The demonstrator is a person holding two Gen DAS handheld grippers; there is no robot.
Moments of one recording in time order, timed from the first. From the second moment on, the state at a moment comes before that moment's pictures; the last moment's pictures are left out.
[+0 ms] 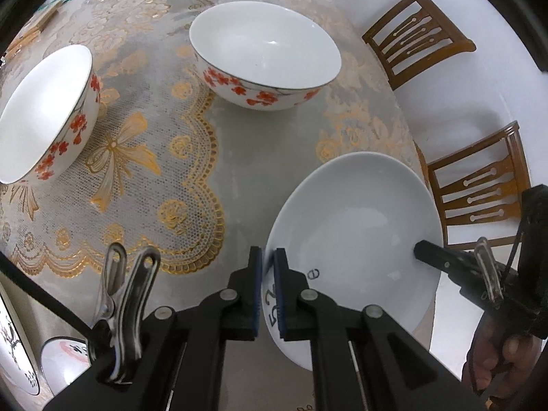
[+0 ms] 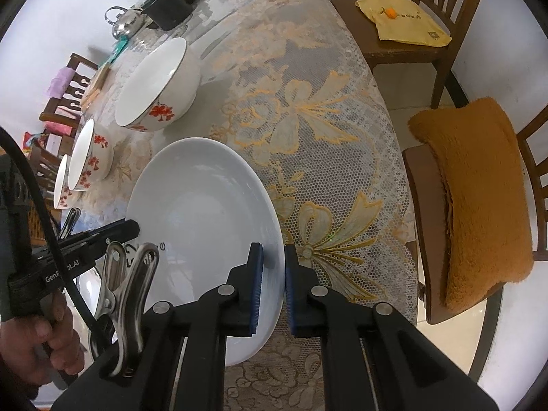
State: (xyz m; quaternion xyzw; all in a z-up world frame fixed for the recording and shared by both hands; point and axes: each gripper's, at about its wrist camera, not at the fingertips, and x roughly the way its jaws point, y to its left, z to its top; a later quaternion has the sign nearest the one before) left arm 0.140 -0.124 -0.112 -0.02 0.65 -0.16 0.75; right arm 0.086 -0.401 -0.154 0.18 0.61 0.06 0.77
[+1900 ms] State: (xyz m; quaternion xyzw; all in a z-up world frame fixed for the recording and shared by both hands) left arm 0.113 0.095 -0.043 -0.11 0.60 -0.08 0.79; right arm 0.121 -0.185 -0.078 0.08 0.58 0.16 0.80
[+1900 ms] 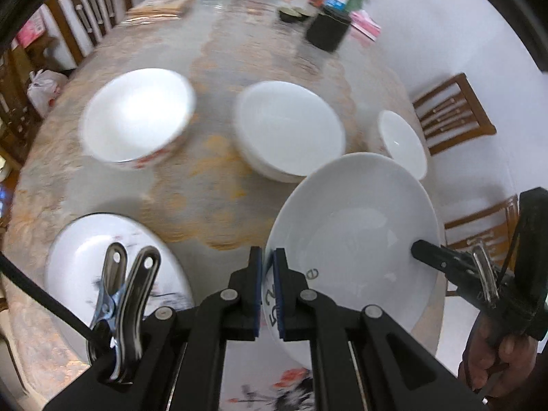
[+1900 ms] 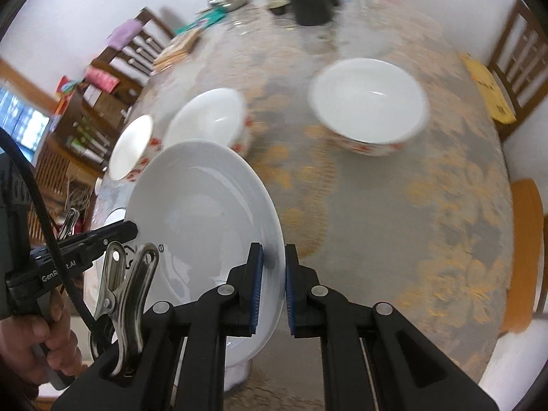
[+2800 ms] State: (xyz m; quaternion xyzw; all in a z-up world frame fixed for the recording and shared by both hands) left arm 0.067 0.229 -0.045 -0.17 0.59 0.00 0.79; right arm 0.123 -0.049 -0.078 0.02 0.59 0.22 0.78
